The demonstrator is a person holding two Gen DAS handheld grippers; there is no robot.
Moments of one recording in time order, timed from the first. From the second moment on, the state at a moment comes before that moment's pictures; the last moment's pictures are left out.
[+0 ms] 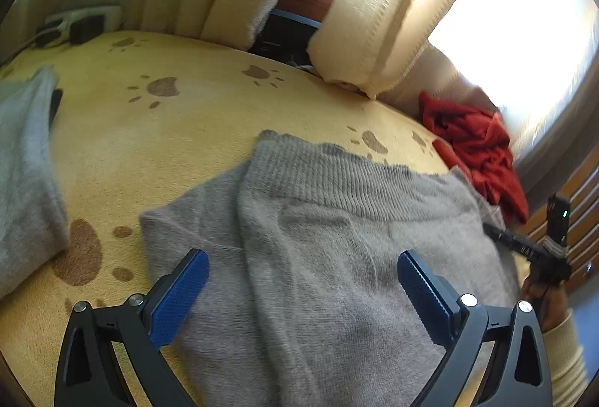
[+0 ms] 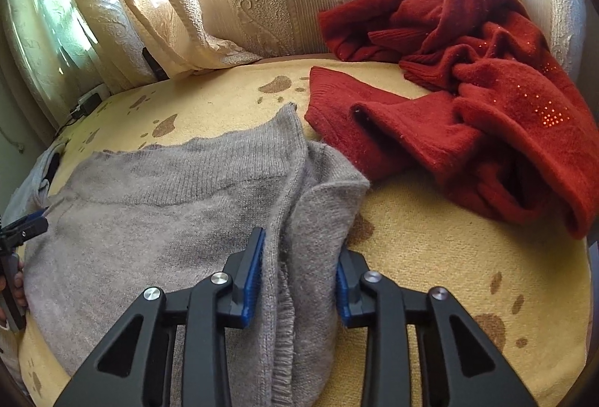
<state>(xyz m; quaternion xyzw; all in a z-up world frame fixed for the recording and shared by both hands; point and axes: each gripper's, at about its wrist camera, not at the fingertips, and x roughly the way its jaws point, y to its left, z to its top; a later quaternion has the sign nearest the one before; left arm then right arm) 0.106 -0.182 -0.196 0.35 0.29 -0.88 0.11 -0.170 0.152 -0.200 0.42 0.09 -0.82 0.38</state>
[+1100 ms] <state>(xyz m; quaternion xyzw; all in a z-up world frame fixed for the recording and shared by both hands) 0.073 -0.214 -0.207 0.46 0.26 -0.84 0.12 -0.180 0.161 -0.202 0.43 0.05 -0.81 0.40</state>
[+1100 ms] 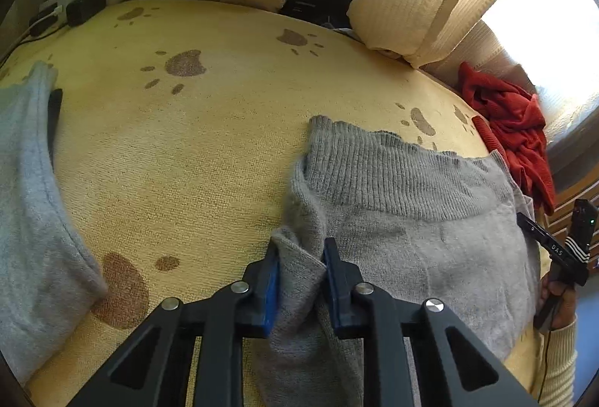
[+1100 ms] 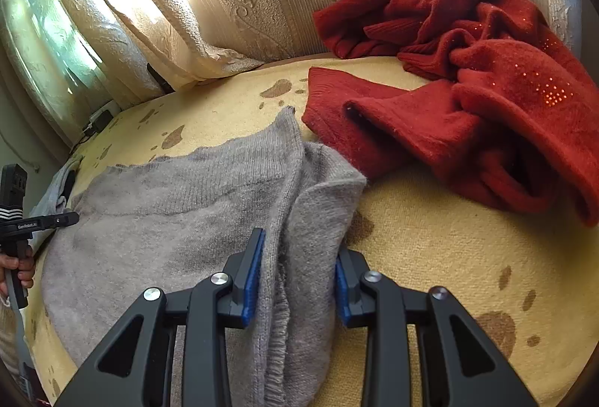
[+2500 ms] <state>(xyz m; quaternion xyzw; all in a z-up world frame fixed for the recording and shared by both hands) 0.154 -0.186 -0.119 0.30 0.25 -0.91 0.14 -0.098 0.167 -0.105 0.26 0.10 -0.88 0.38</state>
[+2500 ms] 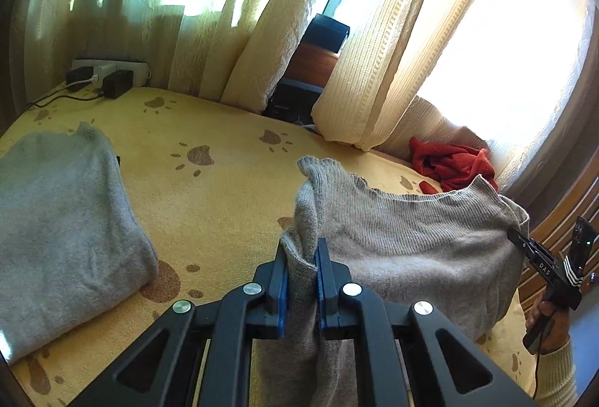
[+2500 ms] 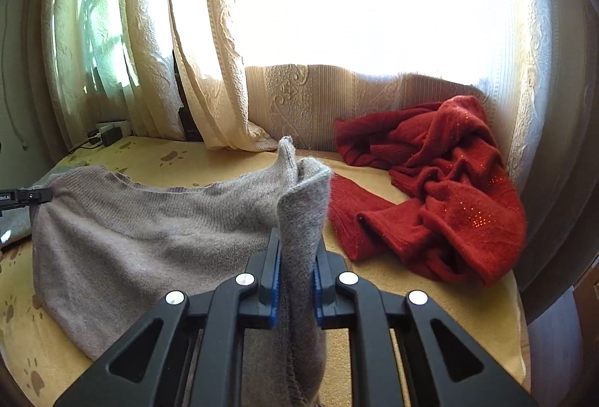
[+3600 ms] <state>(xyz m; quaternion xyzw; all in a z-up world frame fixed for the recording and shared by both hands) 0.544 -0.363 -0.047 0.15 0.27 -0.84 0.45 0.133 -0.235 -0.052 0.16 0.14 -0.72 0.66</state>
